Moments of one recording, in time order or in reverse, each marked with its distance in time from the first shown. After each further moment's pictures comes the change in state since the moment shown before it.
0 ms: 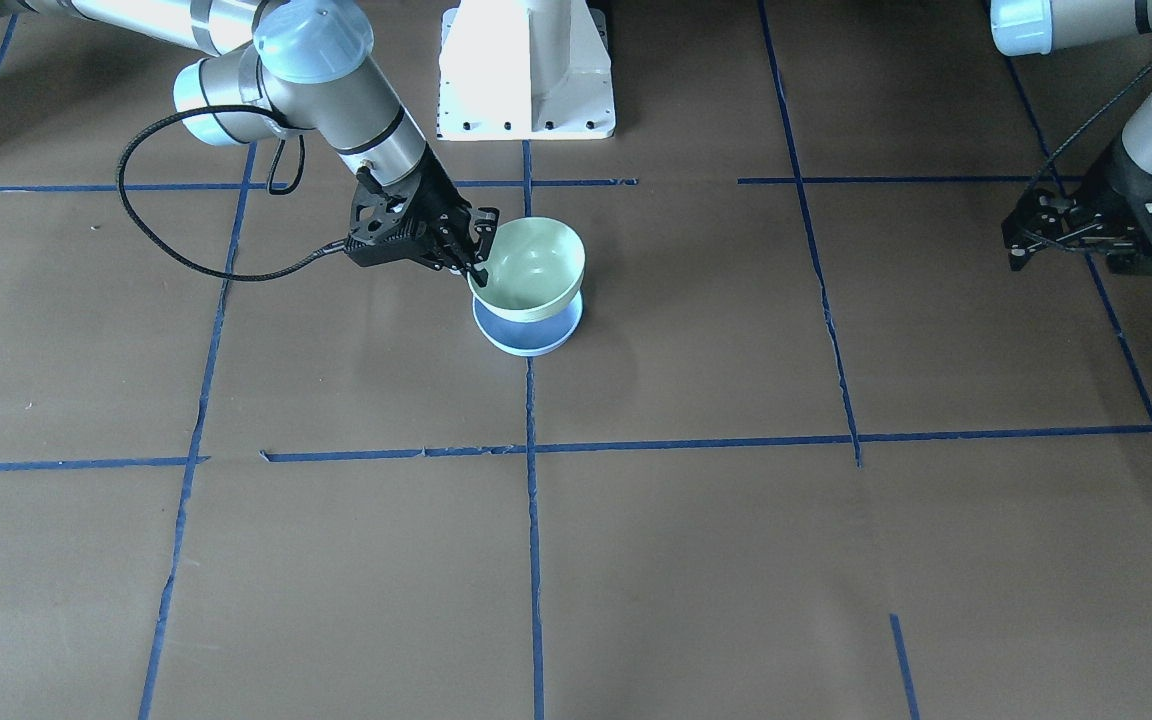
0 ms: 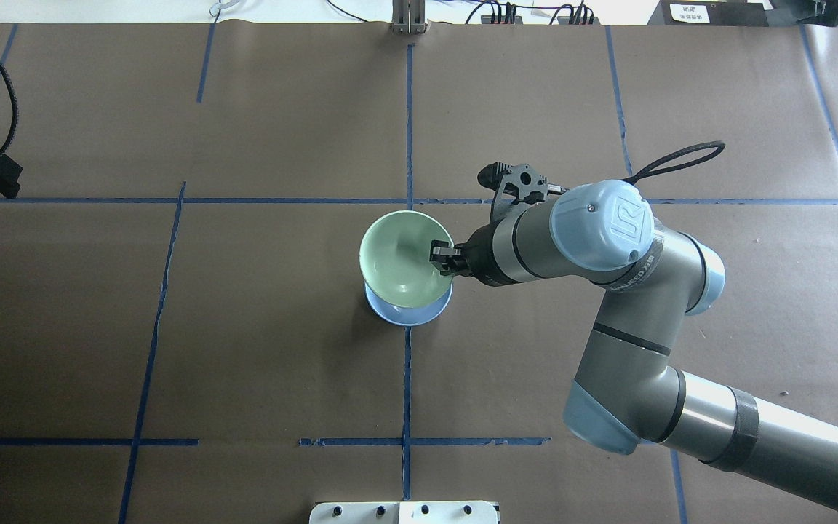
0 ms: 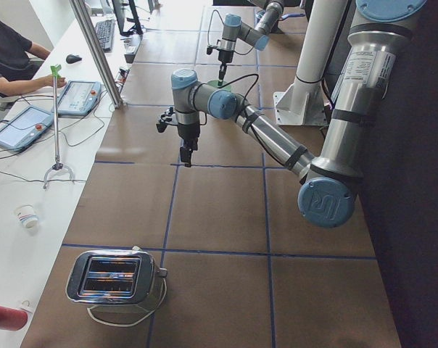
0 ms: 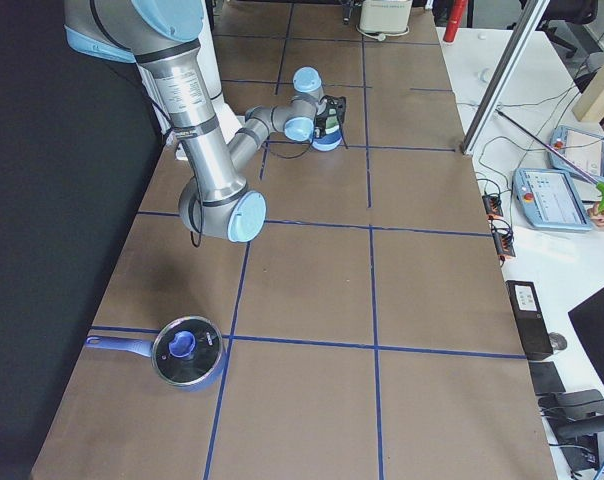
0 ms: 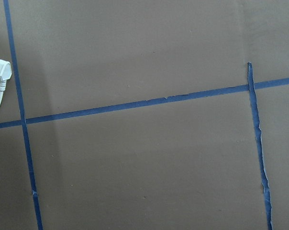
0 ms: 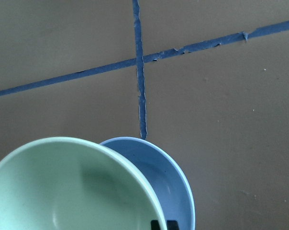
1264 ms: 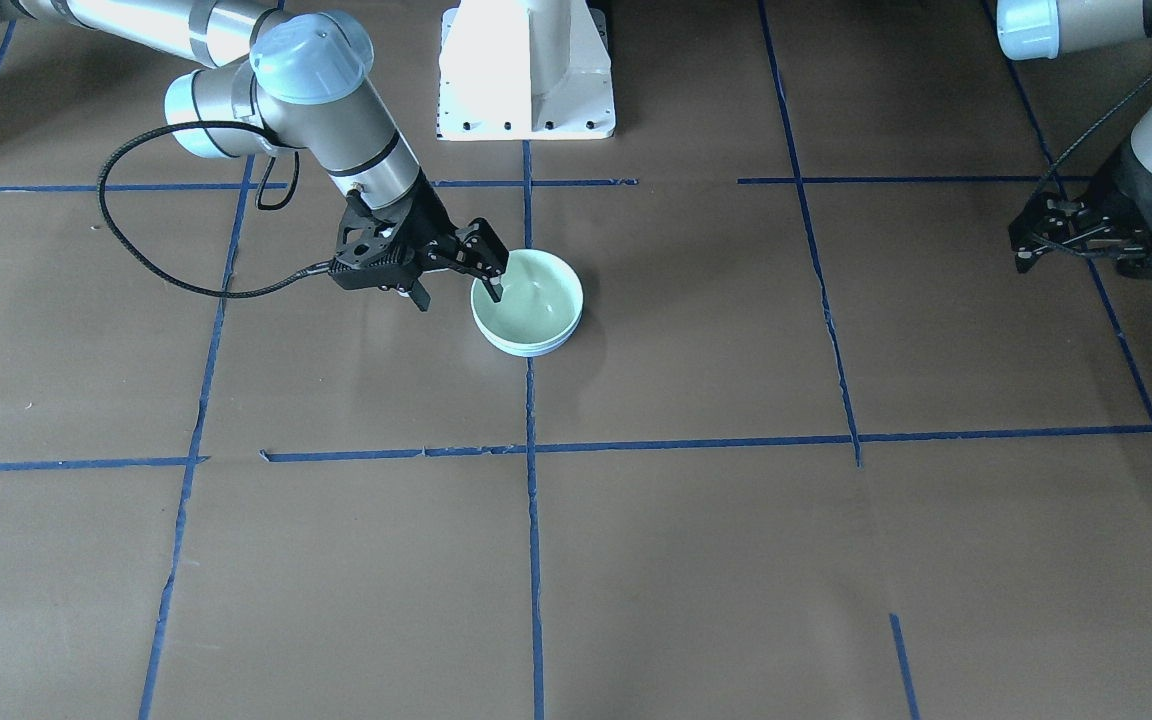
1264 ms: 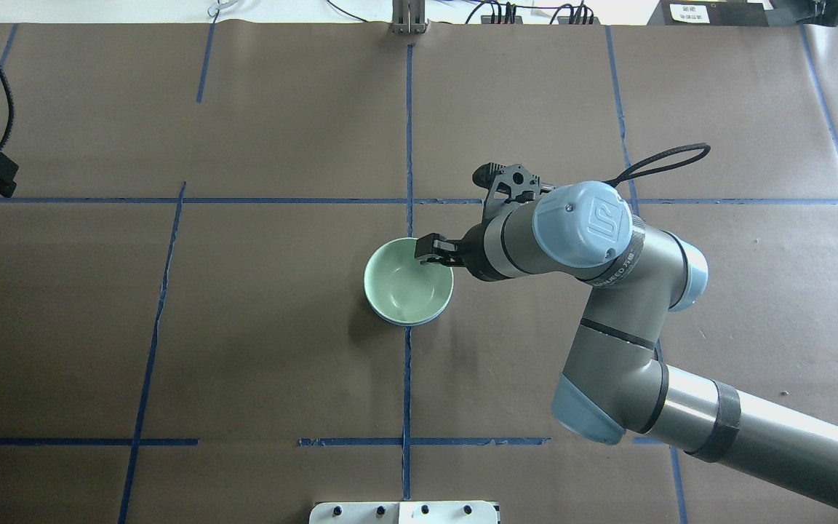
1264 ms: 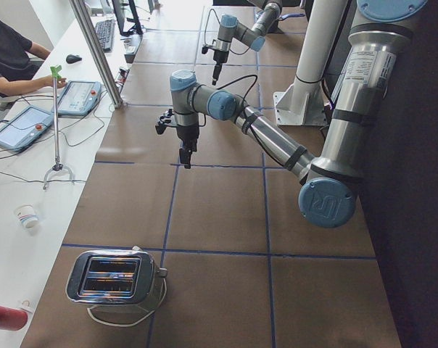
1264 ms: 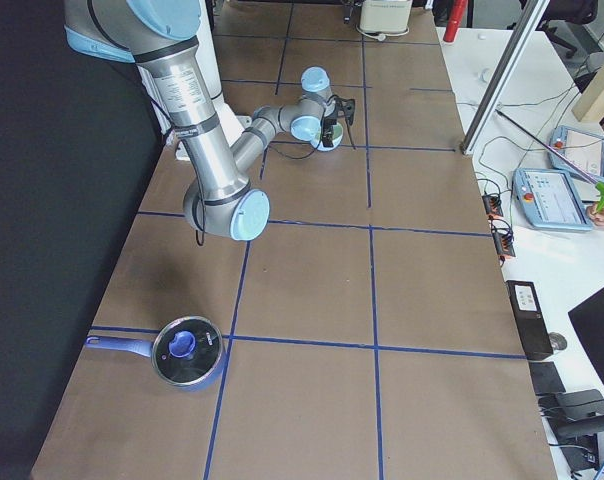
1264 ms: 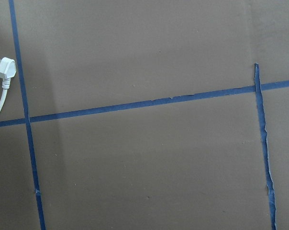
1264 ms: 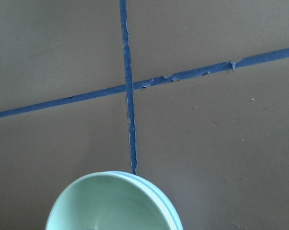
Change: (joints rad) left arm -0.026 0.003 0.020 0.000 -0.032 0.023; right arm 0.078 0.016 0.003 -0.095 0.020 -0.027
